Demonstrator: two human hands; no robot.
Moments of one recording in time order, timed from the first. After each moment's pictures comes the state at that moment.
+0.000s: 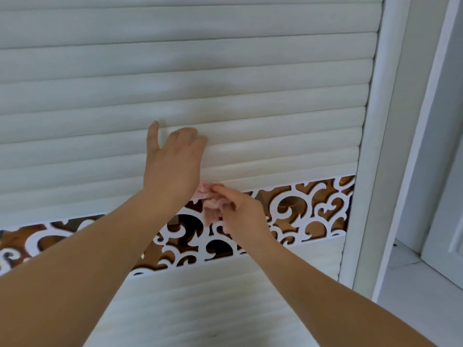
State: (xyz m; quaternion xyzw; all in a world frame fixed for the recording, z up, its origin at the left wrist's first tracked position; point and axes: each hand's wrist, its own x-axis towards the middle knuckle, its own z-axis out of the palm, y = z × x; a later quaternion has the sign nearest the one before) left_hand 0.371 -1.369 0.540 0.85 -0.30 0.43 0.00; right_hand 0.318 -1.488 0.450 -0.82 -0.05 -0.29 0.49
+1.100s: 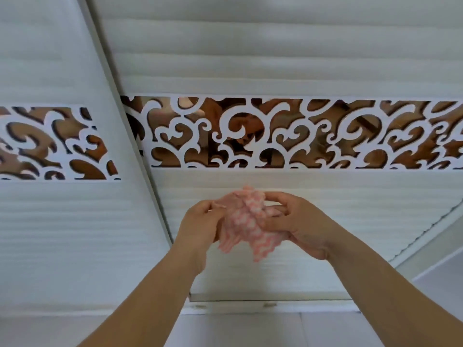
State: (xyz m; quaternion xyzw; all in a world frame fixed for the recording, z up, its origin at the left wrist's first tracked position) left_hand 0.344 -1.022 0.343 0.72 0.06 -0.16 0.67; right_hand 0.308 -1.204 0.349 -0.69 0.06 0.12 0.71
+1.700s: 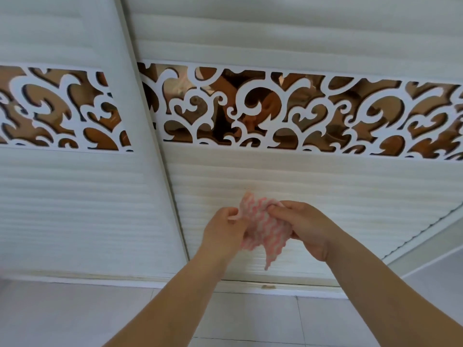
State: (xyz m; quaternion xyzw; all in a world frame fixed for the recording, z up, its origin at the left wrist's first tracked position) left_hand 0.306 -1.026 0.310 0.76 0.06 -0.20 0.61; right_hand 0.293 -1.184 0.320 -0.74 0.15 0.12 0.65
